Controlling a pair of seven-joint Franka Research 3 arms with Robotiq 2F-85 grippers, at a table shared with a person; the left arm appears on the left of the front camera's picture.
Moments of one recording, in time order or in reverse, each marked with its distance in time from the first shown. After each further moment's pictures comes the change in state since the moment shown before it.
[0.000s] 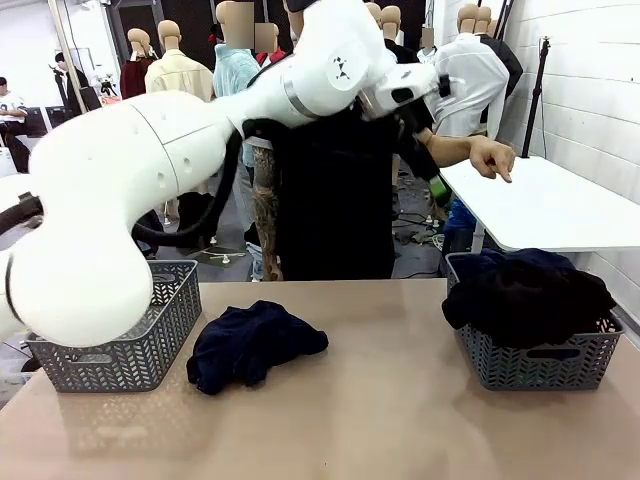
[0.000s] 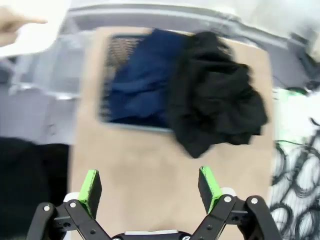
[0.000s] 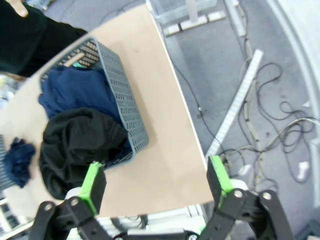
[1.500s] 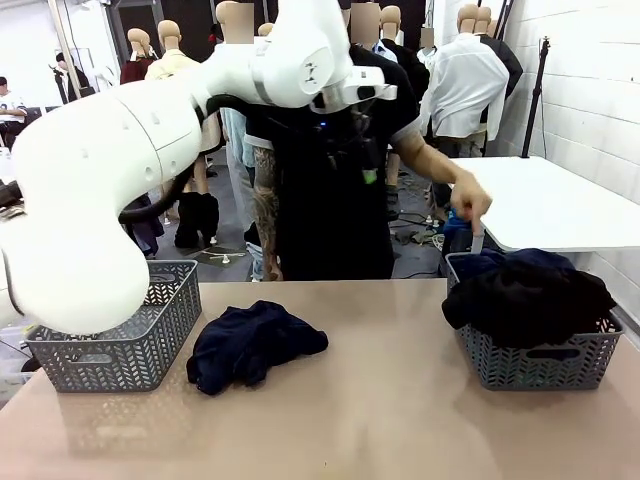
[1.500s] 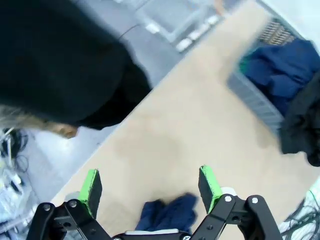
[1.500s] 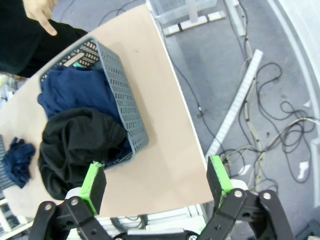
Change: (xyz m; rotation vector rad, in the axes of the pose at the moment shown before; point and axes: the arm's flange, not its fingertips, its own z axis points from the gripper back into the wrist) left arm -0.088 0.098 0.041 0.360 0.218 0.531; right arm 0.000 0.000 0.000 0.000 0.000 0.000
